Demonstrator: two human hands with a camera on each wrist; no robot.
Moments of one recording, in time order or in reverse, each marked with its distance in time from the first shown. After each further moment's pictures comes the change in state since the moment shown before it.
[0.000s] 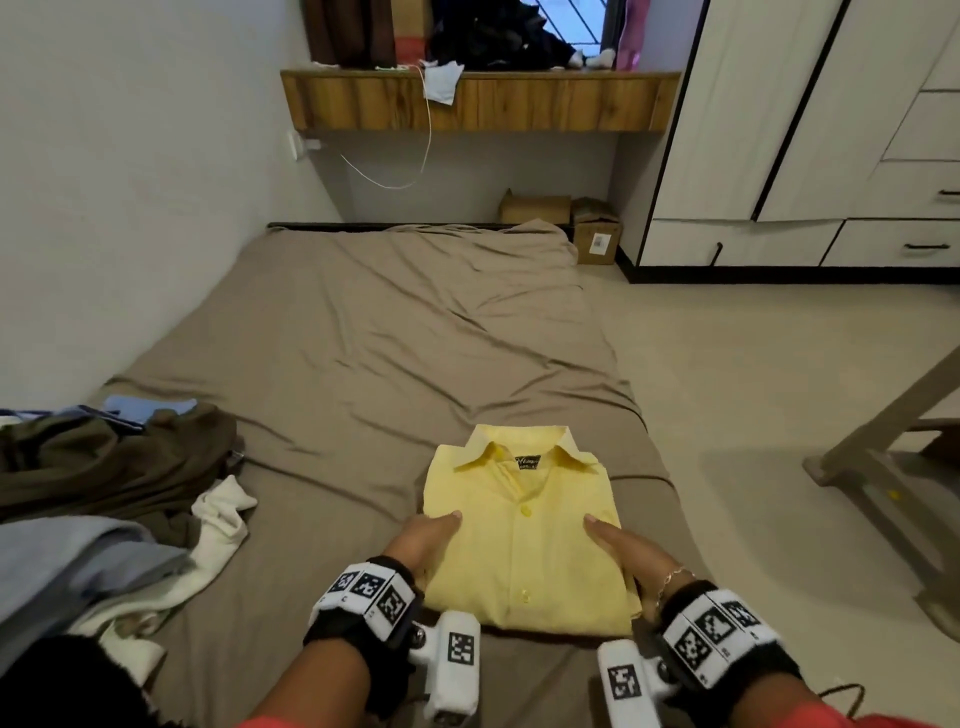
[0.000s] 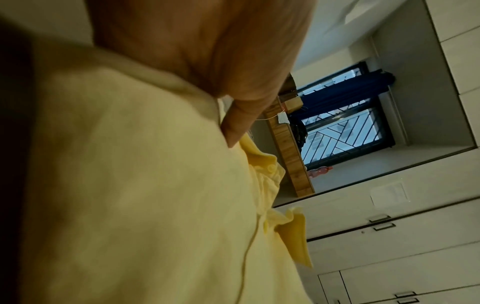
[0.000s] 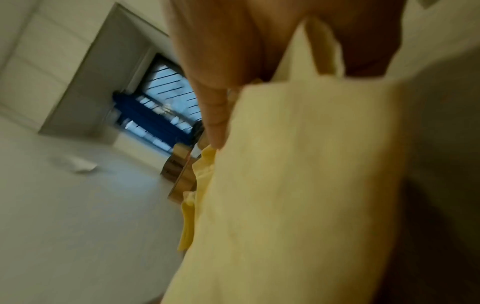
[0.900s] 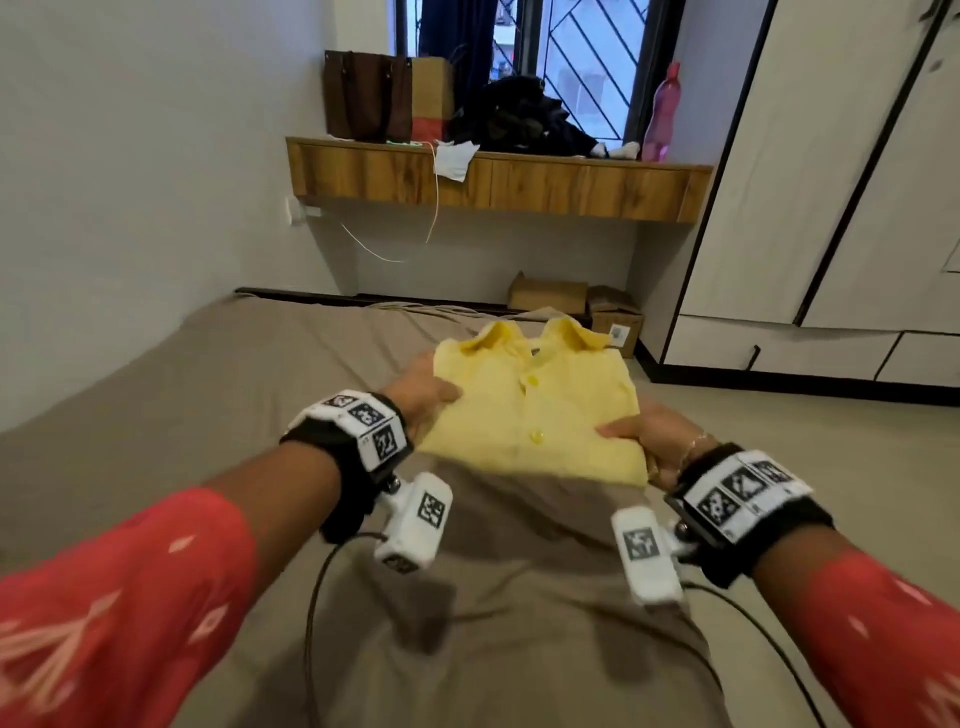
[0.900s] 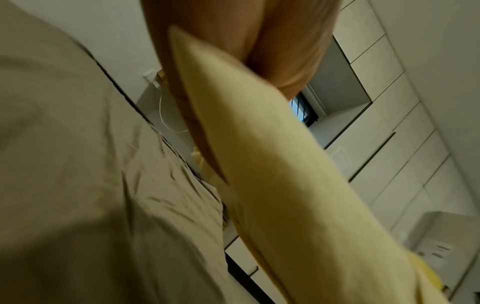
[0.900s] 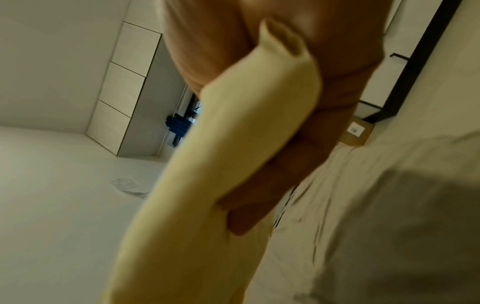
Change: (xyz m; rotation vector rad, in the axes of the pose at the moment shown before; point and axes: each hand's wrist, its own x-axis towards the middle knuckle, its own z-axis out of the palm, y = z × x) left_hand 0.180 0.309 0.039 0.126 -0.051 0.668; right_hand 0.210 -0.298 -0.039 -0.032 -0.152 -0.506
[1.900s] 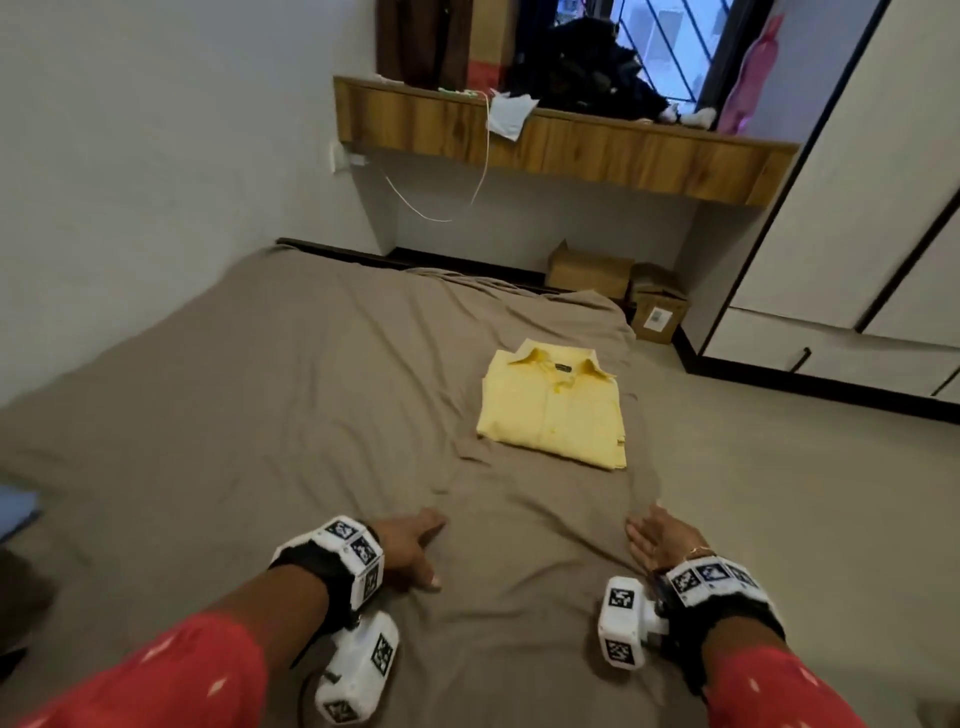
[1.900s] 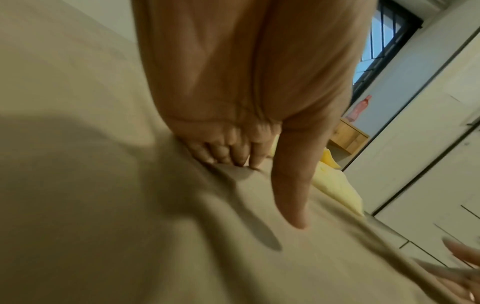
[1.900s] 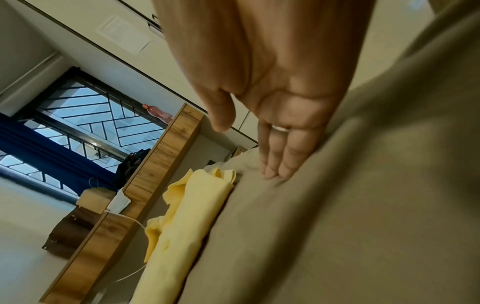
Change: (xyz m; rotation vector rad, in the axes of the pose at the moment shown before) left_hand -0.031 -0.139 -0.023 0.578 -0.451 -0.483; right_hand 0.053 0.110 -0.013 0.324 0.362 0.407
